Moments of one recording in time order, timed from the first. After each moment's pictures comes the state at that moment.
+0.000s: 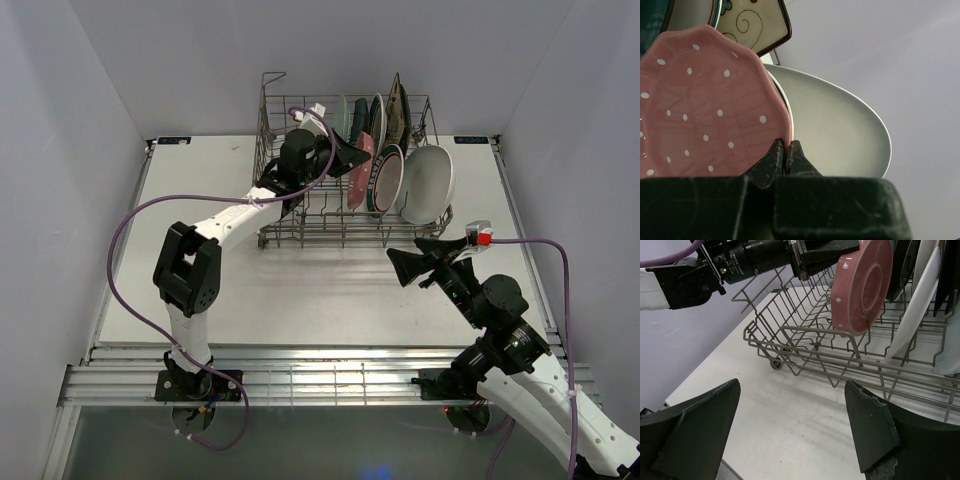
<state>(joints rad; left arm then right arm) -0.59 1.92 1.56 0.28 0.23 -0.91 0.69 0.36 0.47 0.00 0.08 0.39</state>
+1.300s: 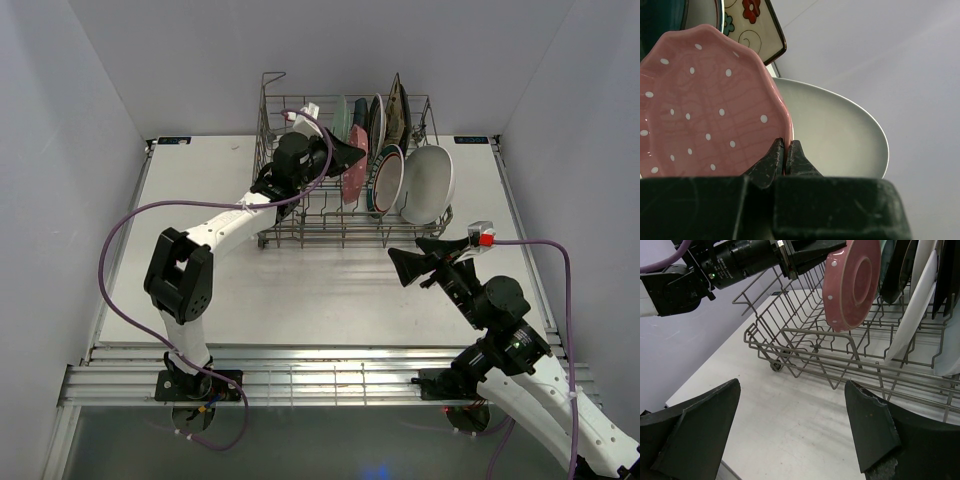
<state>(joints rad) -0.60 1.85 1.48 0.34 0.17 -0.85 0.69 0.35 0.47 -0.01 0.09 0.39</state>
